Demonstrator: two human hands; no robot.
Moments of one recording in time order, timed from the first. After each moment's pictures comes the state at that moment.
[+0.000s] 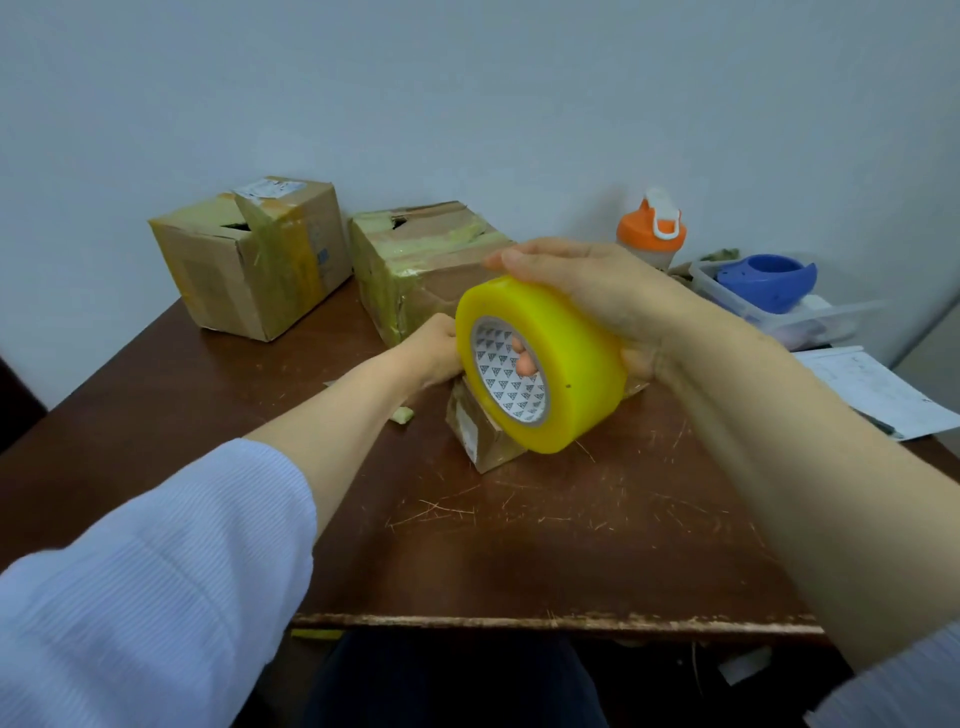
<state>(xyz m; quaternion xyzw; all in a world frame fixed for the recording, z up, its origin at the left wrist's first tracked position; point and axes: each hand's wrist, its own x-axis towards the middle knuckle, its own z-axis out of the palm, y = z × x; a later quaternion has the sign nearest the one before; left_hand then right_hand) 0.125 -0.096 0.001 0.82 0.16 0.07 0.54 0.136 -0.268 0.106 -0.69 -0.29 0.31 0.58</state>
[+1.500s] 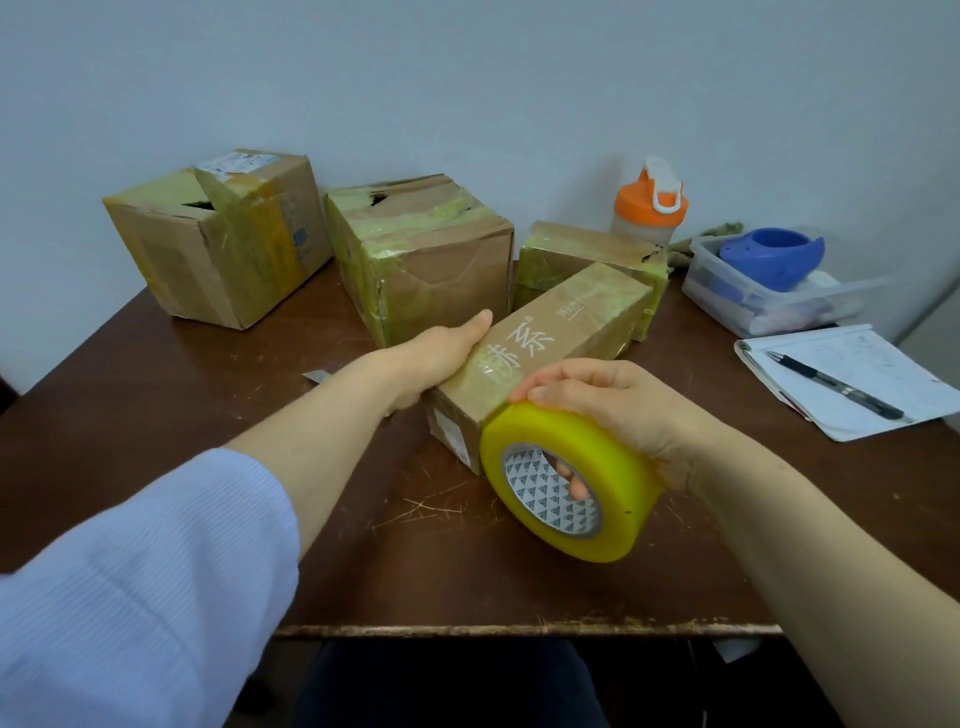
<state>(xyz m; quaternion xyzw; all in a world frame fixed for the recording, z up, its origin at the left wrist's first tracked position) 0.131 -0.105 -0.008 0.78 0.26 -0.08 0.56 0.152 -0.312 0.024 -0.66 -0.27 0.42 0.57</state>
